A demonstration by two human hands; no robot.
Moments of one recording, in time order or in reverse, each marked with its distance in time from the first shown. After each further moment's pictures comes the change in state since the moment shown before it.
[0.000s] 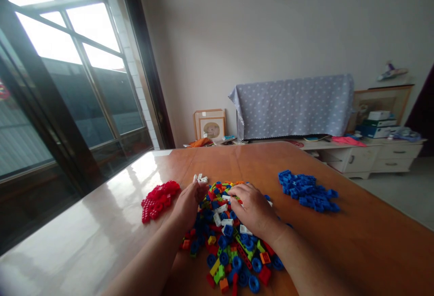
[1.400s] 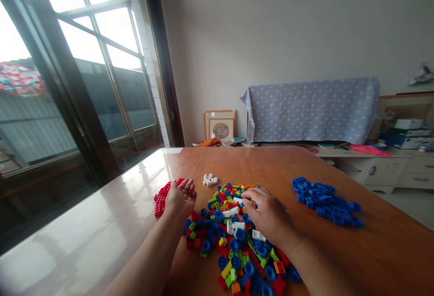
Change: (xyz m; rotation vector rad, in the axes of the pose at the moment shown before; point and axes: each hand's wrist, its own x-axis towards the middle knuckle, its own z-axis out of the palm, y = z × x) left_hand 0.017 0.045 -0.043 -0.454 0.468 -0.205; right_hand -0.002 0.005 0.003 0.012 -0.004 0.040
